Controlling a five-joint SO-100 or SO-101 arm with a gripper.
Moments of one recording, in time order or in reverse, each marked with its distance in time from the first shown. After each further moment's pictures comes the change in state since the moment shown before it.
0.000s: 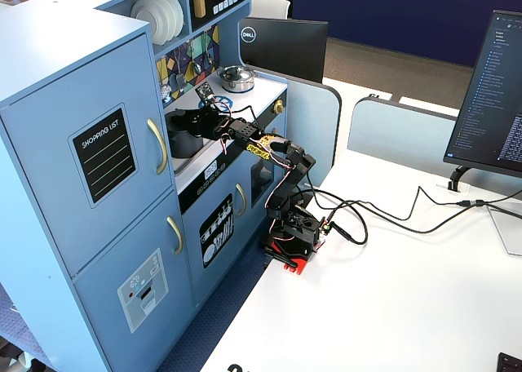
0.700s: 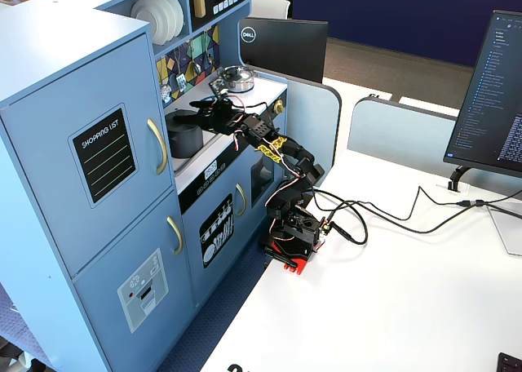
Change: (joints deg) arm 3.3 14.0 0.0 10.6 -3.3
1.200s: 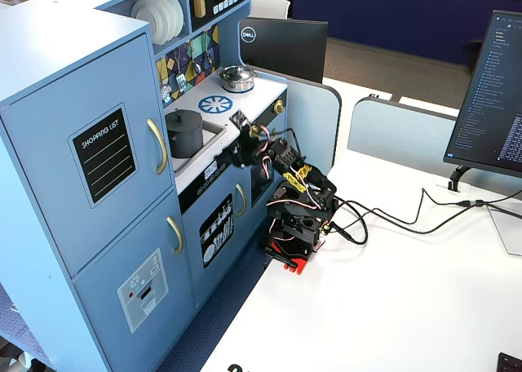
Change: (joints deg) arm -0.4 37.1 33.7 27.7 1.8
